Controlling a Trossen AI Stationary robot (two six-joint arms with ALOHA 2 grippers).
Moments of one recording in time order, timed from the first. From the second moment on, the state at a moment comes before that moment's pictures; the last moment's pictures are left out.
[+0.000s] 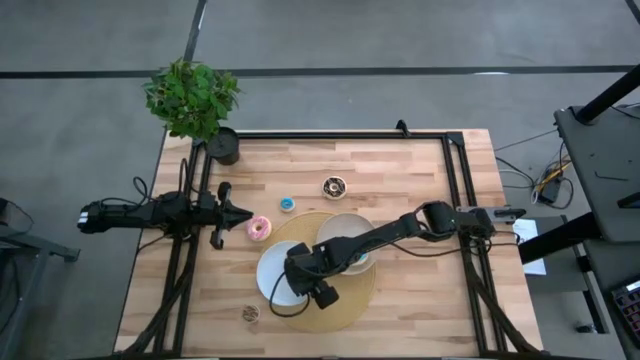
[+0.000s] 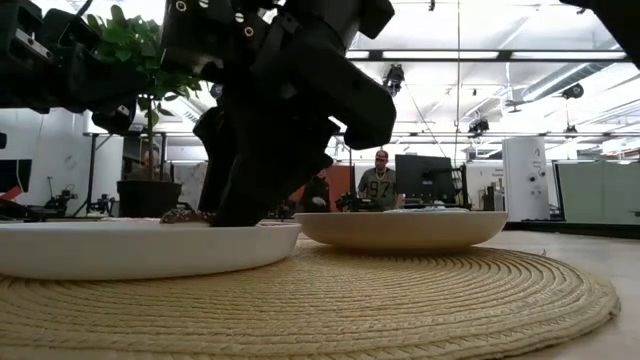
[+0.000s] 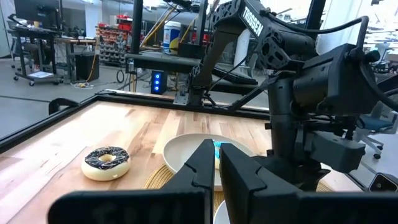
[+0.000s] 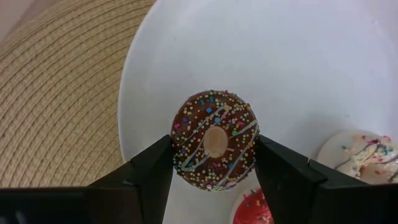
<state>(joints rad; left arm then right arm) -0.03 0.04 0.01 0.02 -0.03 -0.13 0.27 2.36 1.91 -0.65 -0.08 -0.27</state>
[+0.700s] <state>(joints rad) -0.03 0.04 0.01 0.02 -0.03 -0.13 0.27 2.36 1.91 -0.68 -0.08 -0.27</state>
